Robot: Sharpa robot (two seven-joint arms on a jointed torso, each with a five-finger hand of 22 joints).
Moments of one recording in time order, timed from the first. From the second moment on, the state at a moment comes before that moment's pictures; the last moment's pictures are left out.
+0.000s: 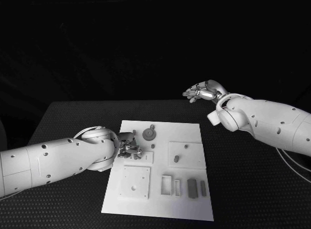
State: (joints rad) left arm 1.28 -0.70 -0.24 1.47 -1.15 -0.03 -0.45; left_hand 0.66 0.08 0.73 -0.26 0.27 1.10 0.06 0.33 0.73 1.44 -0.11 0.93 0.89 1.25 -0.17 1.34 0.75 0.07 1.05 -0.17 1.10 1.31; right arm 1.31 -0.63 -0.11 1.06 -0.55 -0.36 0.18; right_hand 0.93 -0.12 0.43 -0.29 0.26 0.82 0.20 0.23 0.46 0.95 0.13 0.48 0.14 0.98 0.10 0.46 0.55 0.23 0.64 0.19 0.49 1.15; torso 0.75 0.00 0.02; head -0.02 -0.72
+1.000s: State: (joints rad) left arm 1.28 -0.69 -0.24 1.47 -1.19 -0.02 -0.45; left_hand 0.66 0.08 0.73 -0.26 0.25 1.10 0.06 0.33 0.72 1.43 -0.11 0.93 0.88 1.25 -0.18 1.34 0.74 0.07 1.04 -0.17 1.10 1.31; right arm 1.31 -0.63 -0.11 1.06 -0.54 -0.36 0.18; right_hand 0.92 -0.12 0.43 -0.29 0.27 0.82 0.20 0.23 0.46 0.96 0.13 0.48 0.13 0.98 0.10 0.46 0.55 0.23 0.64 0.19 0.48 1.16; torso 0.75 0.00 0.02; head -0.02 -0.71
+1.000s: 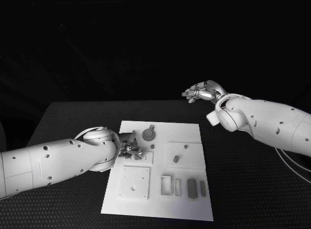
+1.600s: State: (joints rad) left arm 1.28 -0.69 -0.24 1.47 -1.23 -0.01 -0.45; left_hand 0.66 0.08 0.74 -0.25 0.25 1.10 0.05 0.33 0.72 1.43 -0.11 0.94 0.88 1.25 -0.18 1.35 0.74 0.07 1.04 -0.17 1.10 1.31; right arm 1.31 -0.63 -0.11 1.07 -0.54 -0.36 0.18; right_hand 0.92 -0.12 0.43 -0.29 0.27 0.82 0.20 0.23 0.46 0.96 0.13 0.48 0.13 0.98 0.10 0.46 0.55 0.23 0.64 0.19 0.48 1.16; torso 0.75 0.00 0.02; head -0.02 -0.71
